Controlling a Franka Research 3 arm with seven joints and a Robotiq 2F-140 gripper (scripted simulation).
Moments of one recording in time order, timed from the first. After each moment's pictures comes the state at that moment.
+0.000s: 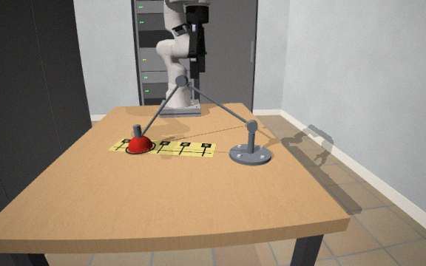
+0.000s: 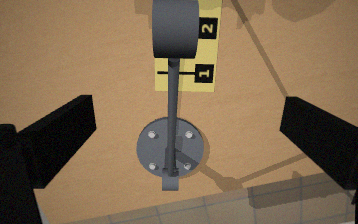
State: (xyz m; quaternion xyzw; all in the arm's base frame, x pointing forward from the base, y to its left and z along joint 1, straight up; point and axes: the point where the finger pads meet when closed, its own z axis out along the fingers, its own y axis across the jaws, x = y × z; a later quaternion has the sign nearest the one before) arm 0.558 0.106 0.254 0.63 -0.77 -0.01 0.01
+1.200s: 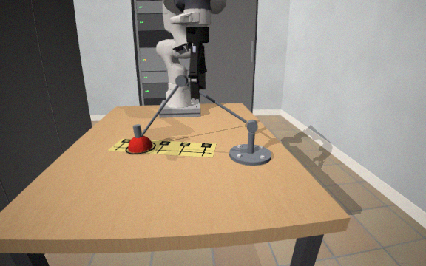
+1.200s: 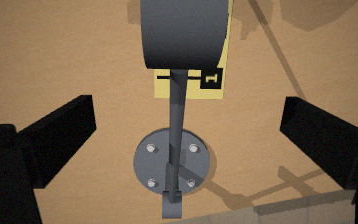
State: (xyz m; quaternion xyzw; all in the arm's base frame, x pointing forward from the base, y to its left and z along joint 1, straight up) arm 0.560 0.106 0.190 0.63 -0.77 -0.01 0.01
